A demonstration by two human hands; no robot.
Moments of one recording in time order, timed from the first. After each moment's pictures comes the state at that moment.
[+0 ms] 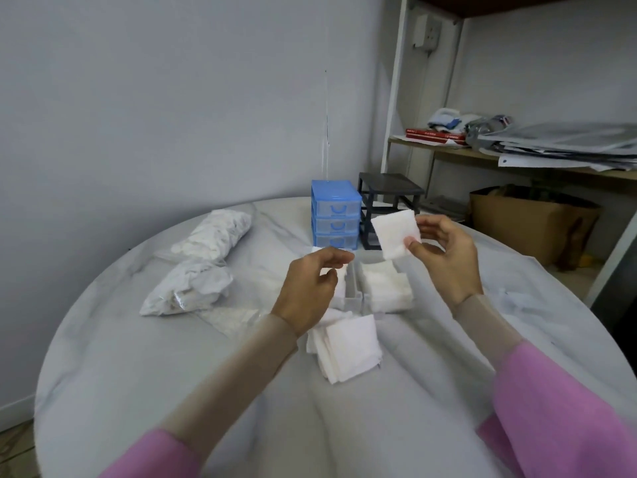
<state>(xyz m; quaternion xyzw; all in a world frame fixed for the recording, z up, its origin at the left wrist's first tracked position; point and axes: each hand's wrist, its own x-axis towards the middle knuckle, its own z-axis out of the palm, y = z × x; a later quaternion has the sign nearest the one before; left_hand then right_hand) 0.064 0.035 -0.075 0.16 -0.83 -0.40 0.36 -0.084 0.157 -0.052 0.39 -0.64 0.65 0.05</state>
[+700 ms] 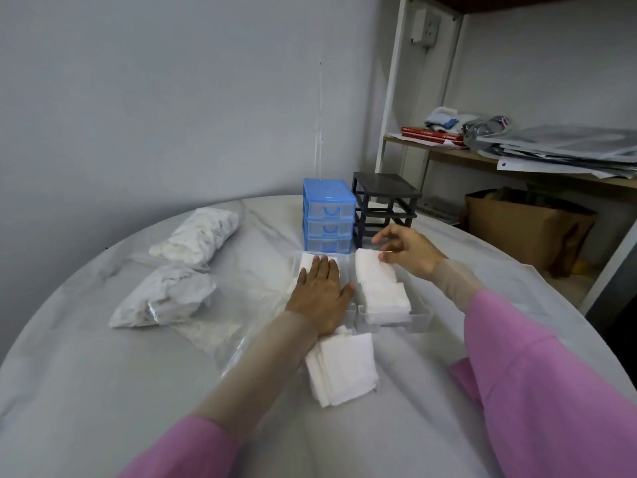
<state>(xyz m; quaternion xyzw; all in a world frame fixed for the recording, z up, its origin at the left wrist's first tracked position) 0.017 0.024 -0.088 0.27 -0.95 -0.16 0.05 -0.143 0.103 -0.050 0.45 -0.79 0.40 -0.12</state>
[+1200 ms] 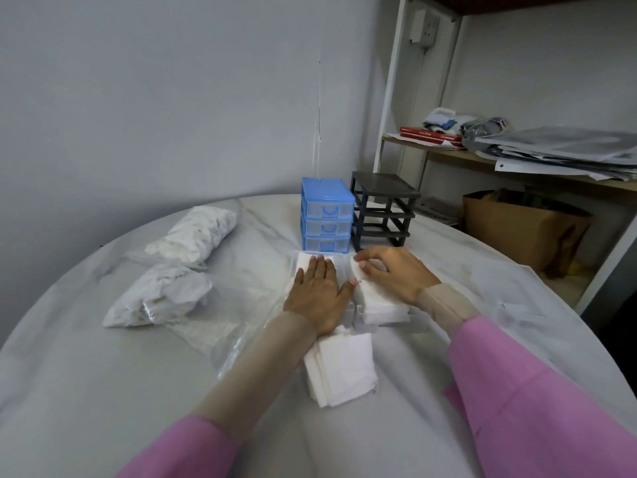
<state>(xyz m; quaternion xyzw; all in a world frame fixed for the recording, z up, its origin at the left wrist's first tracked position) 0.015 0.024 -0.090 0.28 -0.95 -0.17 0.05 -0.113 0.112 -0.062 0.53 -0.82 0.21 -0.01</state>
